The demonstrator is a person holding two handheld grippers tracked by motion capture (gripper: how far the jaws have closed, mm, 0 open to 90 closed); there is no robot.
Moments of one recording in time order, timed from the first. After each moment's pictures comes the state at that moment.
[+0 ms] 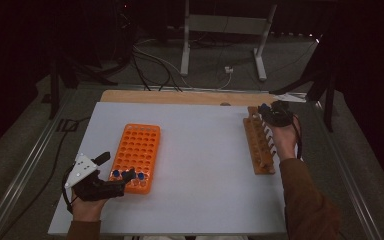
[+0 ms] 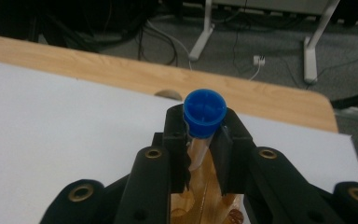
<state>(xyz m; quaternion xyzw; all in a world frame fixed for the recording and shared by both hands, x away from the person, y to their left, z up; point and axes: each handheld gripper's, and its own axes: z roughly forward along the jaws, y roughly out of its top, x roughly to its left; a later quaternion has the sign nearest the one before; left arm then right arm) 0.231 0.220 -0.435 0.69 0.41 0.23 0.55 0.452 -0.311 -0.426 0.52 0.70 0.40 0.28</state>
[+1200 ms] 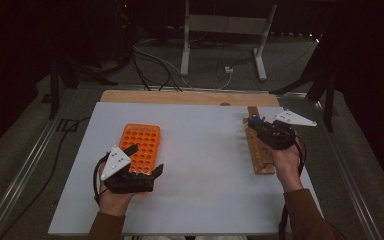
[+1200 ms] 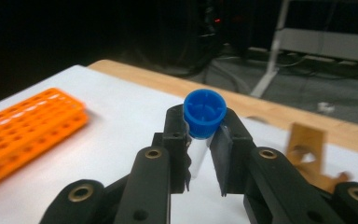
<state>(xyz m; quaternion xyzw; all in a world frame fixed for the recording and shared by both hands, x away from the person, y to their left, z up) 0.246 0.148 -0.414 0.72 0.37 0.23 0.54 0.353 -0.277 -0.394 0.42 0.71 0.51 0.24</state>
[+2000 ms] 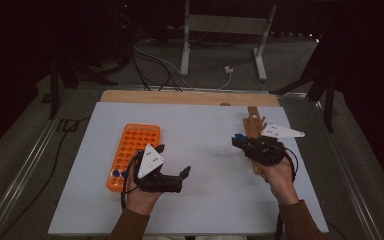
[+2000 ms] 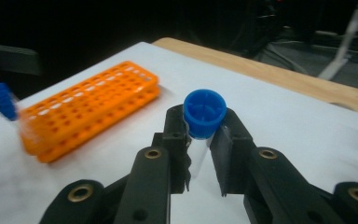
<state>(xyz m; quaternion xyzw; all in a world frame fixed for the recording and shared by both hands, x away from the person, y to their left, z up) 0.253 0.083 -0.418 0.75 0.34 0.22 0.53 0.318 -0.245 -0.399 0.36 0.76 0.52 0.15</state>
